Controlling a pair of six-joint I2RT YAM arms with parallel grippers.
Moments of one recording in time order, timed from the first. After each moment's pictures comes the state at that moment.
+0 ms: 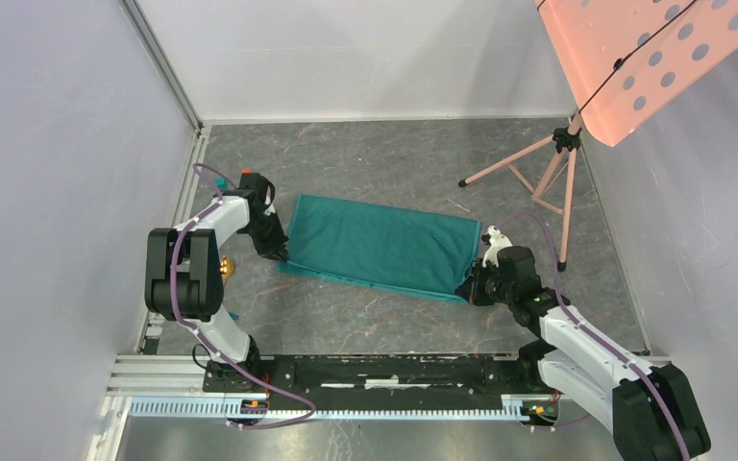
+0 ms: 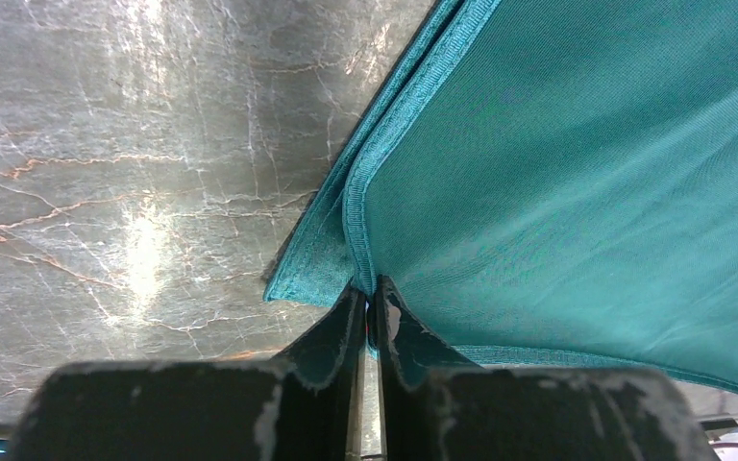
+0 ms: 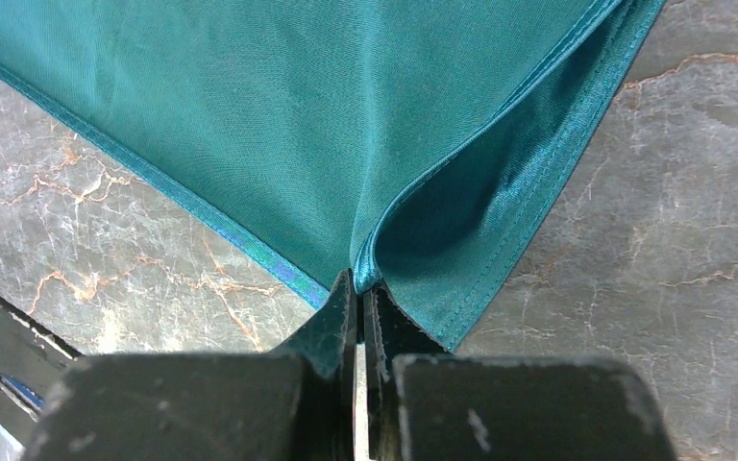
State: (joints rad) left arm -0.03 1.68 1.02 -0.73 0.16 -0.43; right arm 0.36 0.89 0.25 -0.11 -0.26 0.43
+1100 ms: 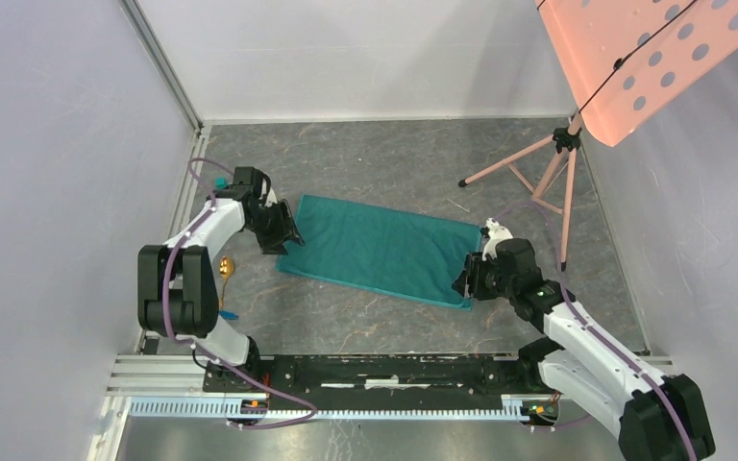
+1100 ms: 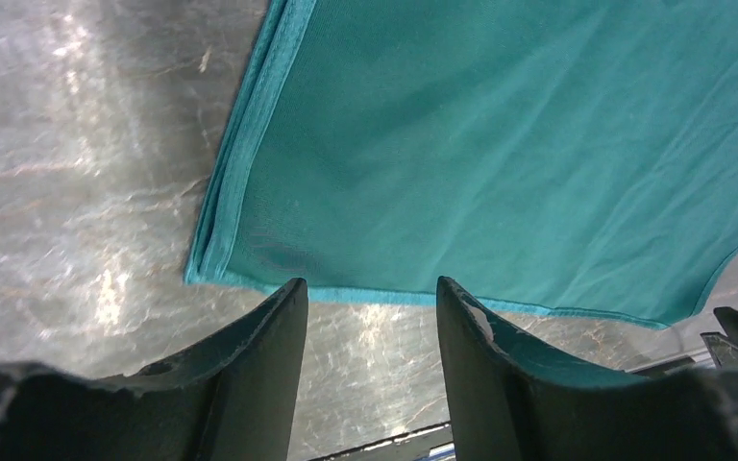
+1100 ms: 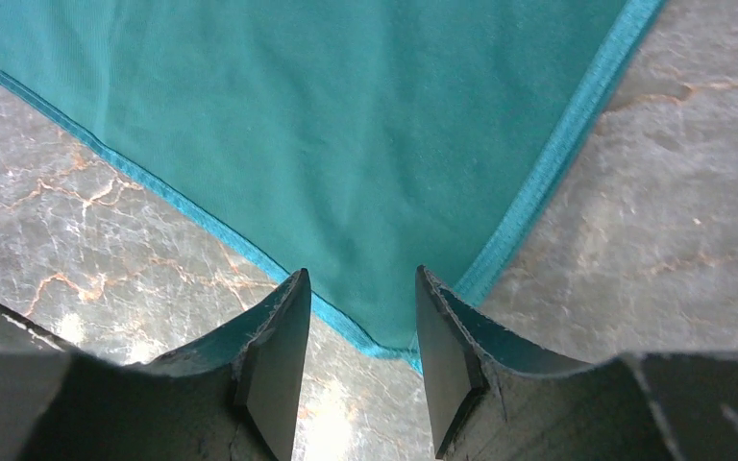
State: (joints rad) left arm -0.04 1.54 1.02 -0.71 0.29 -0.39; right arm 0.40 0.82 0.36 -0.30 -0.17 0.39
